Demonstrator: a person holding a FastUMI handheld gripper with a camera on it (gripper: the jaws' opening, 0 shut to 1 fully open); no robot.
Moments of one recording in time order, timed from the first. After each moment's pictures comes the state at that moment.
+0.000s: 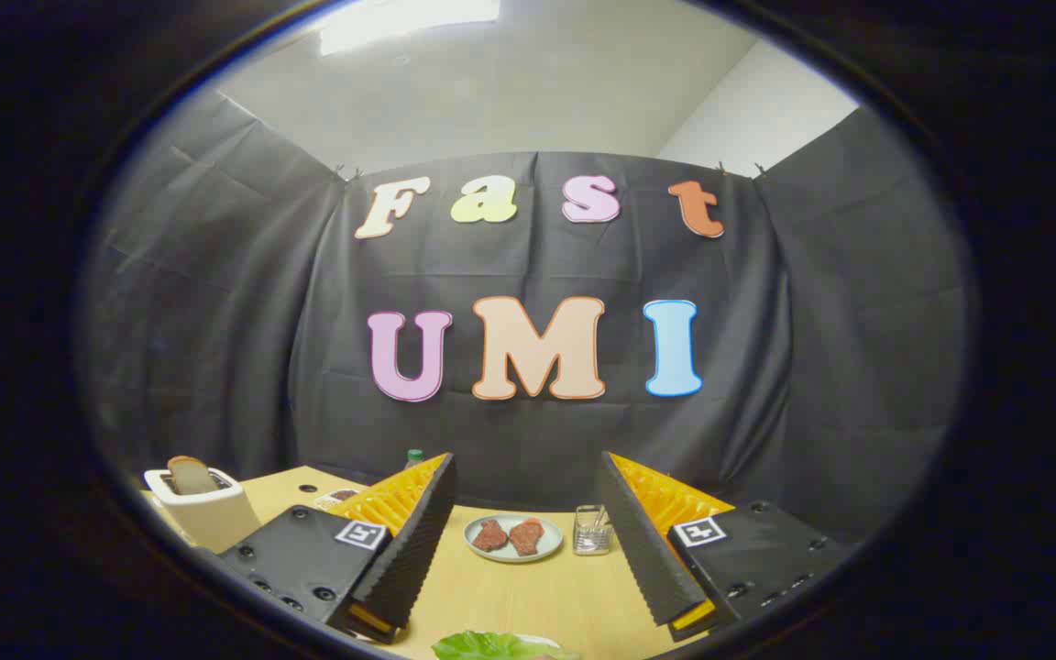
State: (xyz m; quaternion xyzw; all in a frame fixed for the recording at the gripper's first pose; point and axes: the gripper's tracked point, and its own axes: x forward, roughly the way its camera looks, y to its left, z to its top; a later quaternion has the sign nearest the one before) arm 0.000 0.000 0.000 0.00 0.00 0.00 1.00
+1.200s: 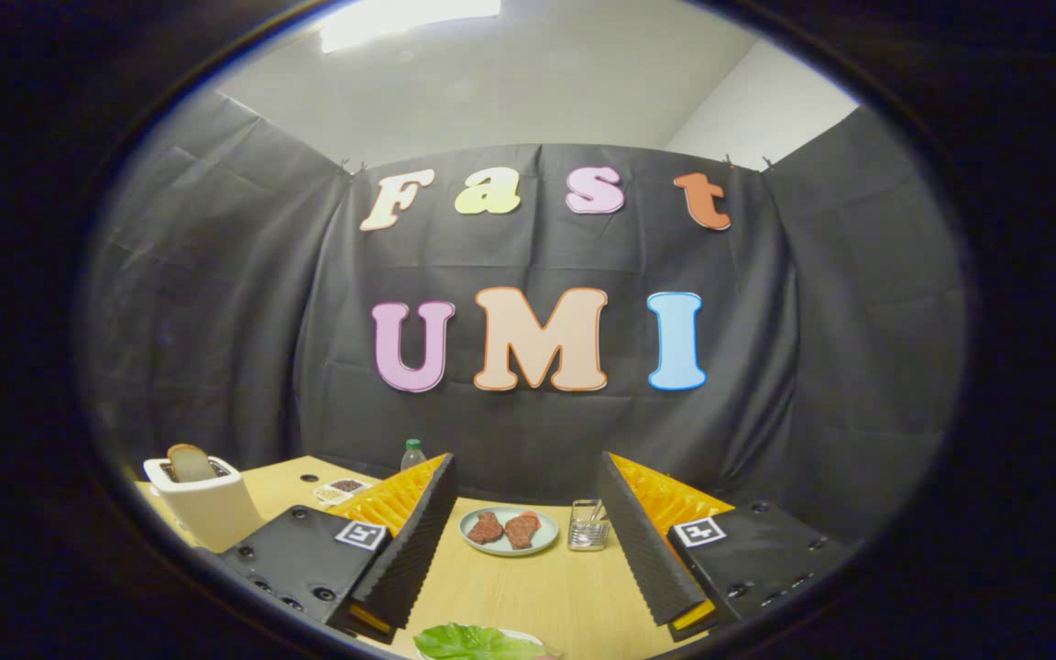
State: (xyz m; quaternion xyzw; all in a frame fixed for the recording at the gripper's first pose) arm 0.005 -0.012 -0.012 -0.01 0.02 0.03 1.00
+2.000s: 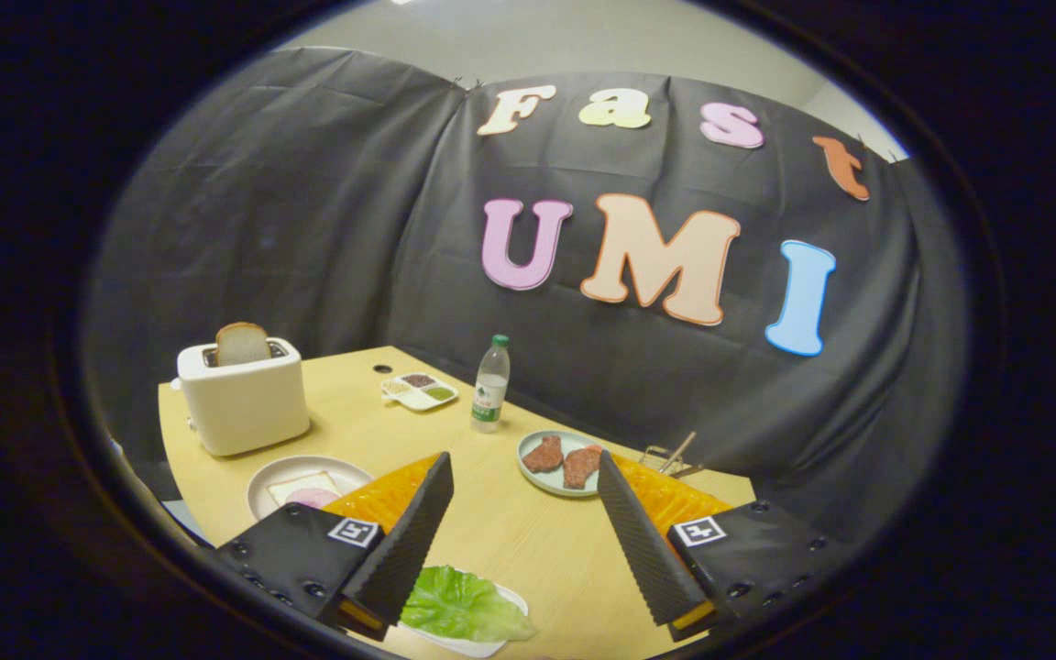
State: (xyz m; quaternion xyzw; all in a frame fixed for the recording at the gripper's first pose) arm 0.020 0.031 -0.111 -0.12 0.17 0.21 0.96
